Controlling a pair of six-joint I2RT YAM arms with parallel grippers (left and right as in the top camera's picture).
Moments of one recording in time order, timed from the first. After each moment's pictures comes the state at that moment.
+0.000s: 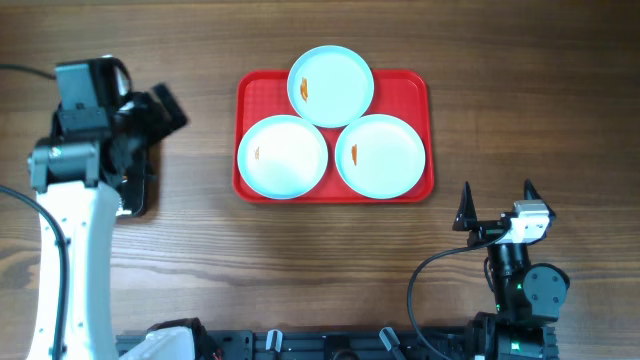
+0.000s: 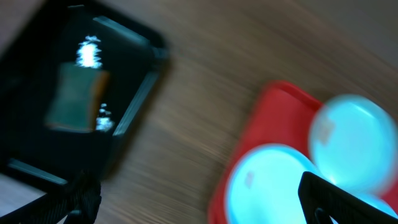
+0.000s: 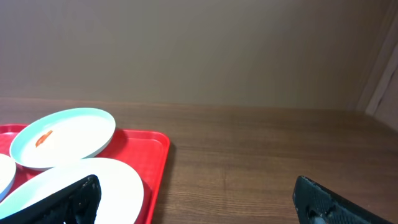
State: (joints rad) left arm 0.12 1.34 1.33 -0.91 -0.05 -0.43; right arm -0.15 0.03 0.01 0.01 -0.16 -0.05
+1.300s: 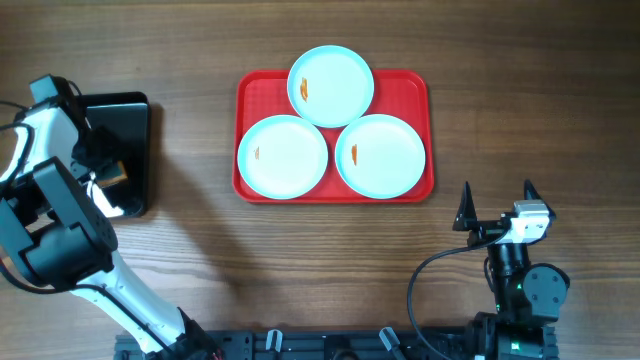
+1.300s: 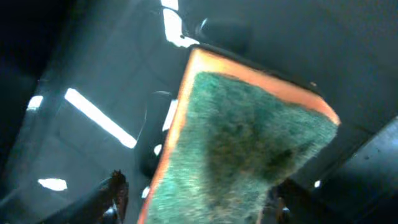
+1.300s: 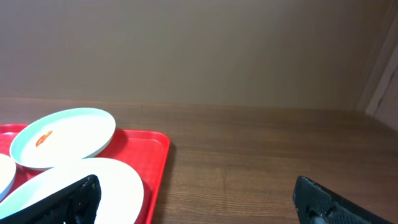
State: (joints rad) left arm 0.47 2.07 1.45 -0.81 -0.11 -0.16; right arm -0.15 0.03 0.01 0.01 -0.16 -0.05
